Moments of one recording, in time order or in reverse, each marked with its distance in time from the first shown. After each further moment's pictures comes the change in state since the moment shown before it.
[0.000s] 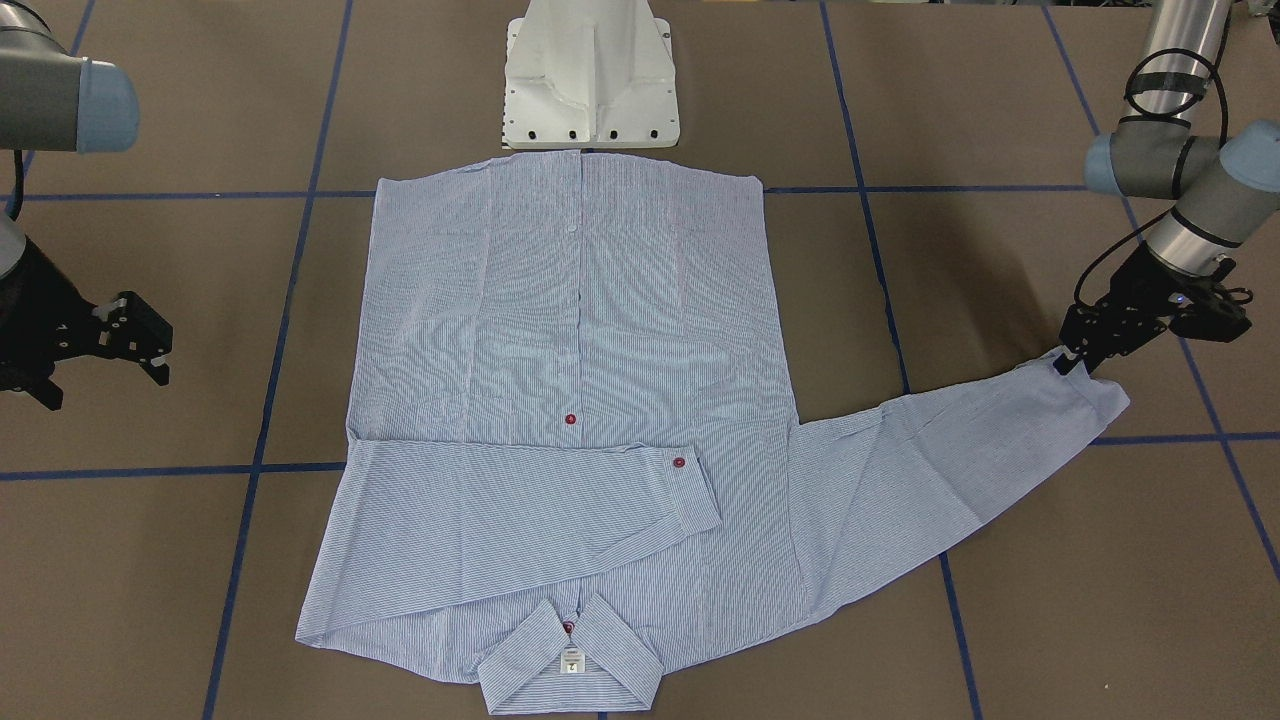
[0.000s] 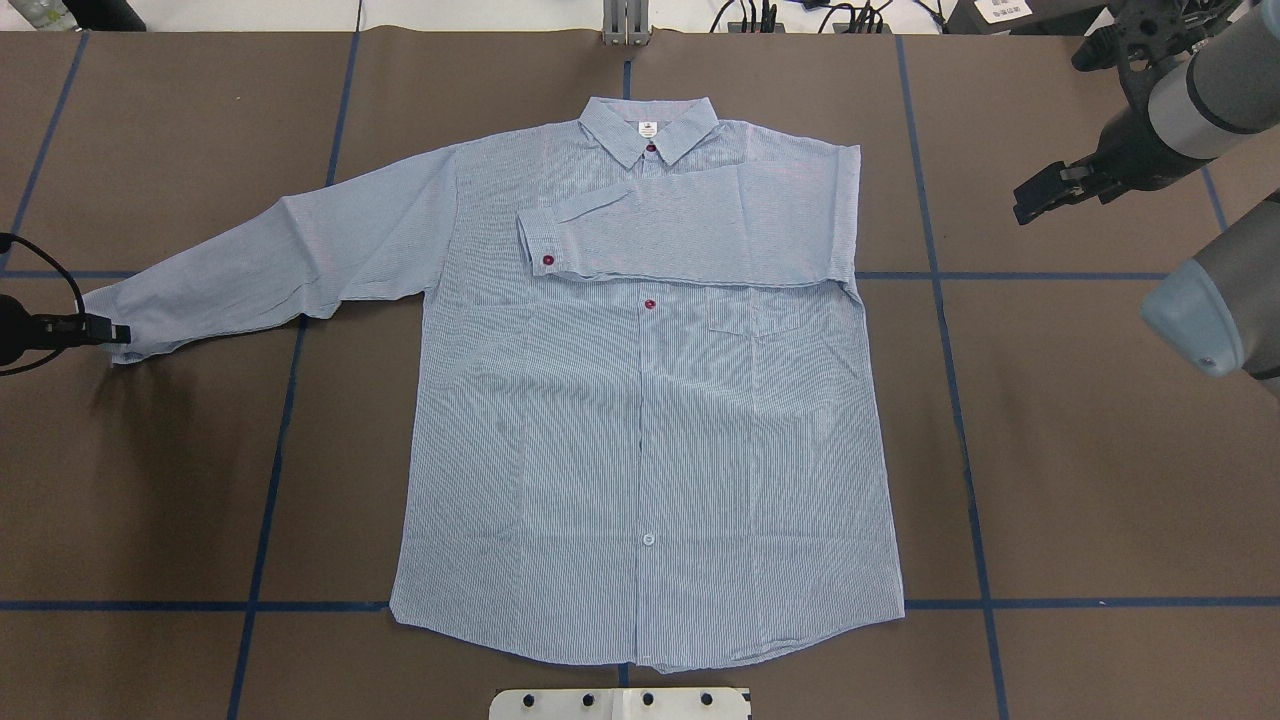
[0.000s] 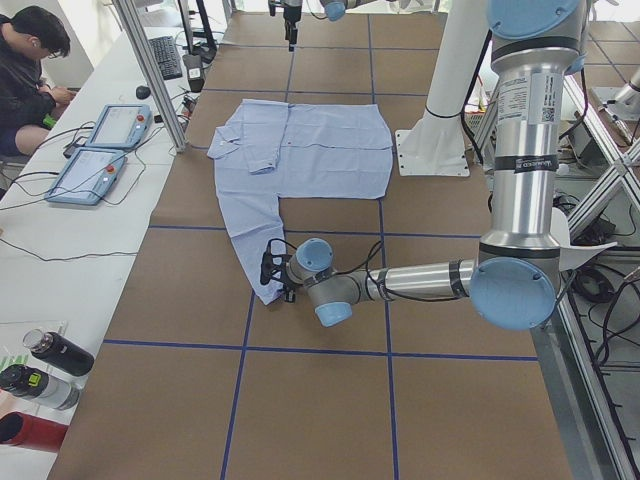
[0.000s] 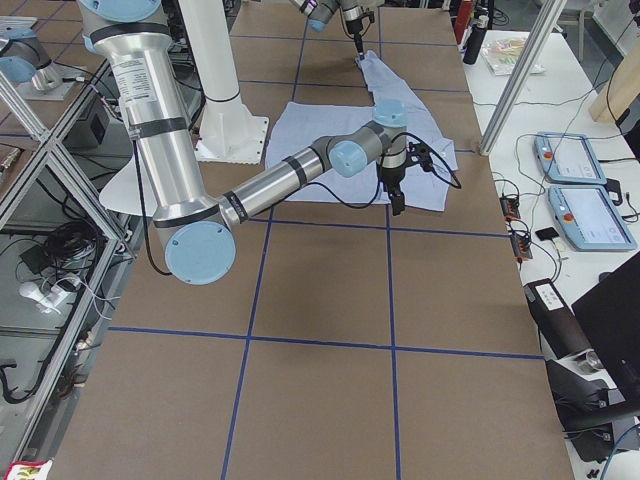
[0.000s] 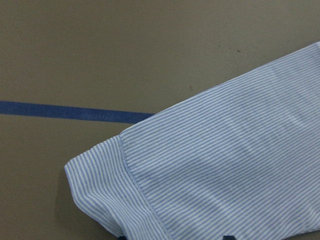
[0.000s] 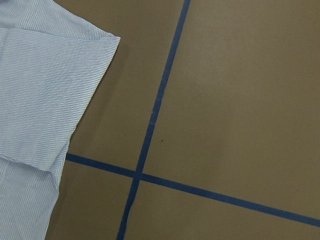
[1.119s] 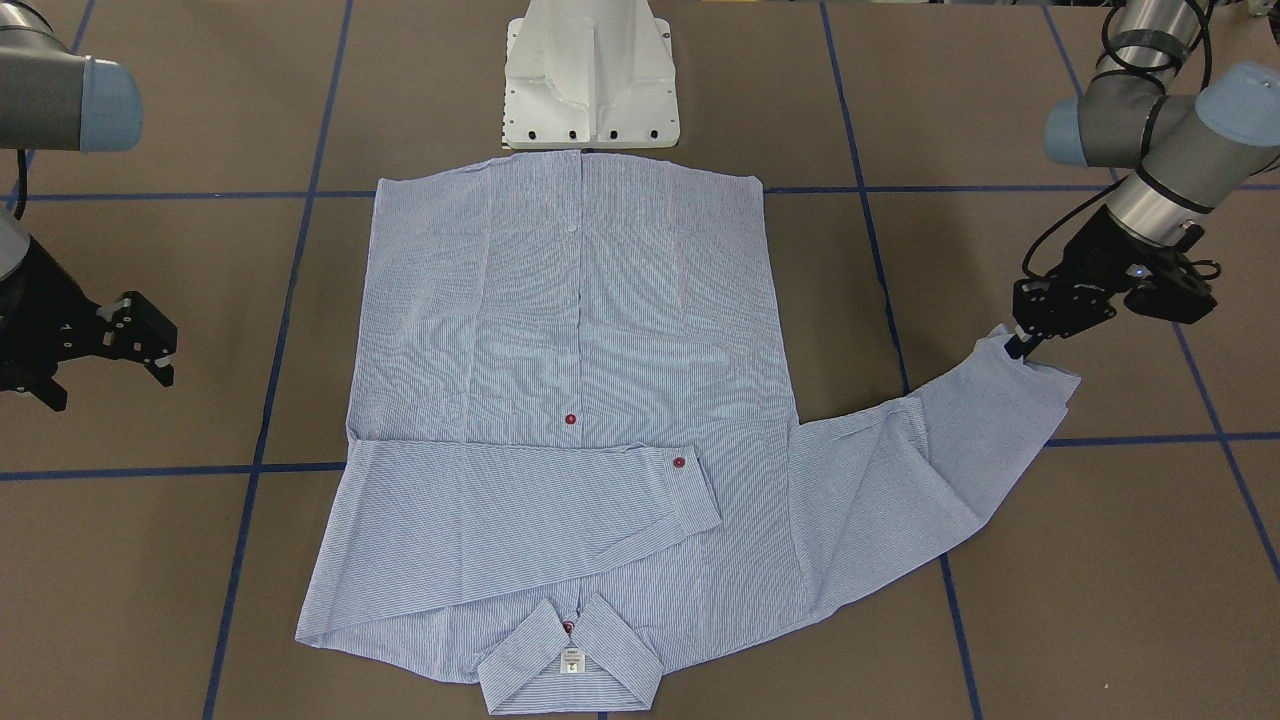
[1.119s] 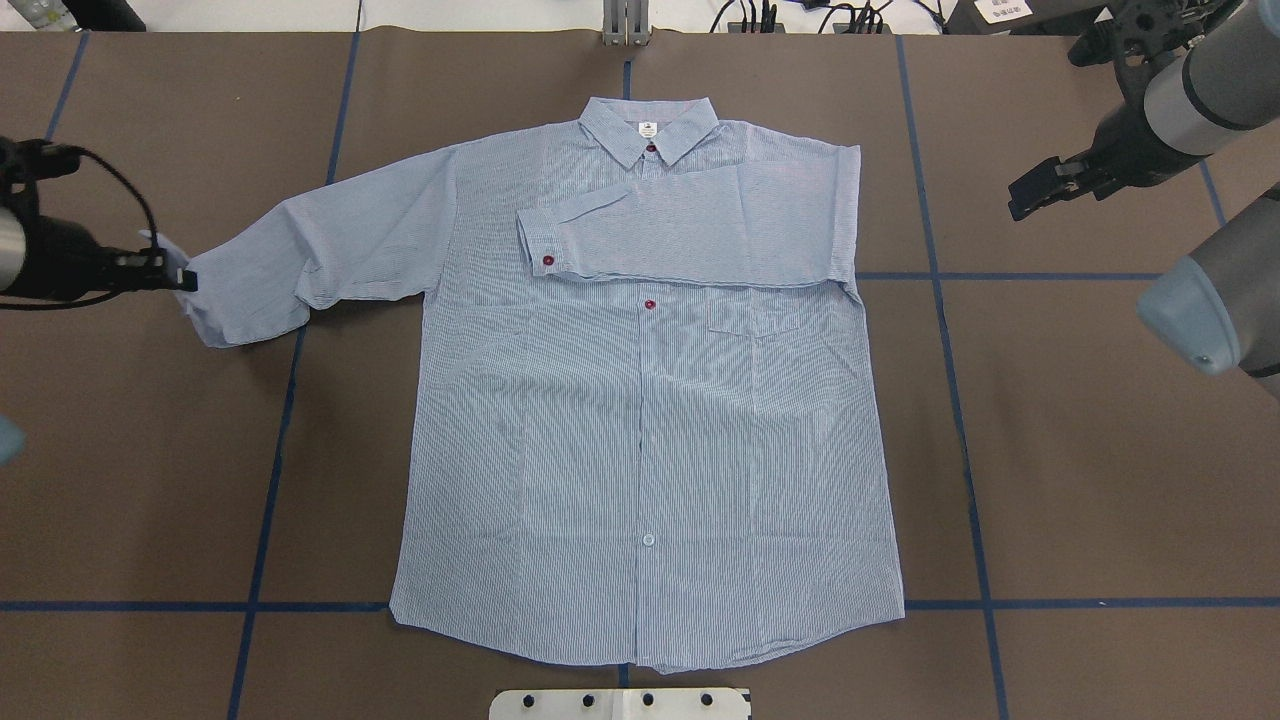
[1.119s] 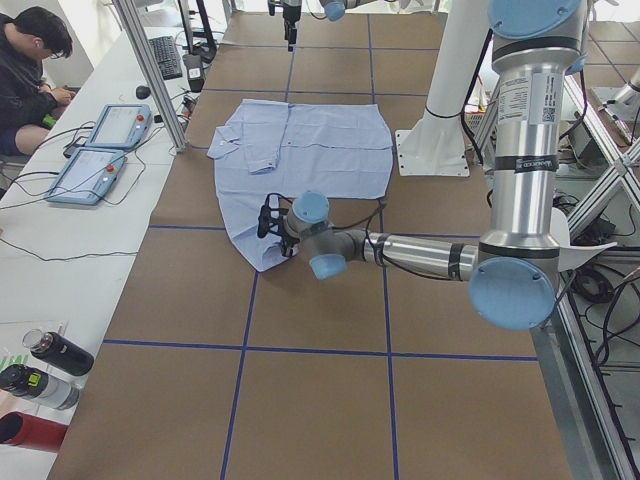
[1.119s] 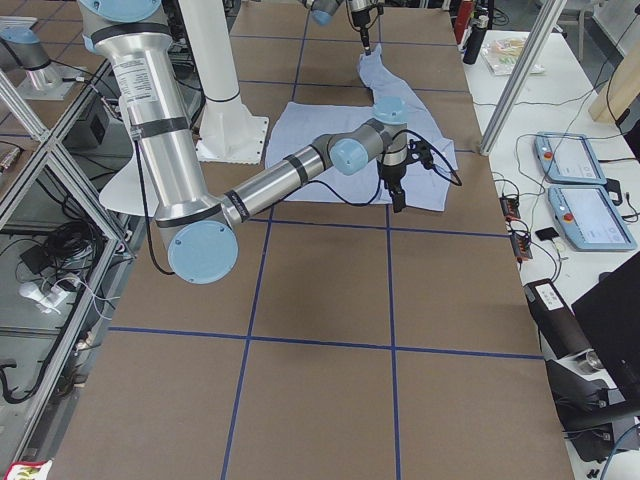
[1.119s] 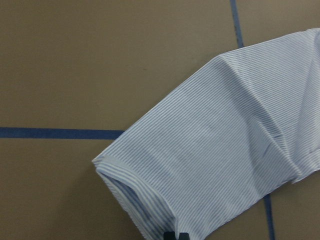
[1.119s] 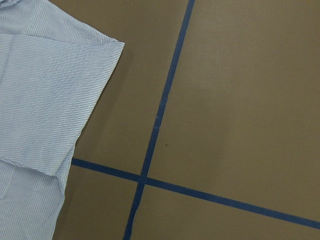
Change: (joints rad) left arm -0.001 -0.118 -0.363 0.457 -0.057 -0.016; right arm -0.001 0.009 0.001 0.000 -0.002 0.011
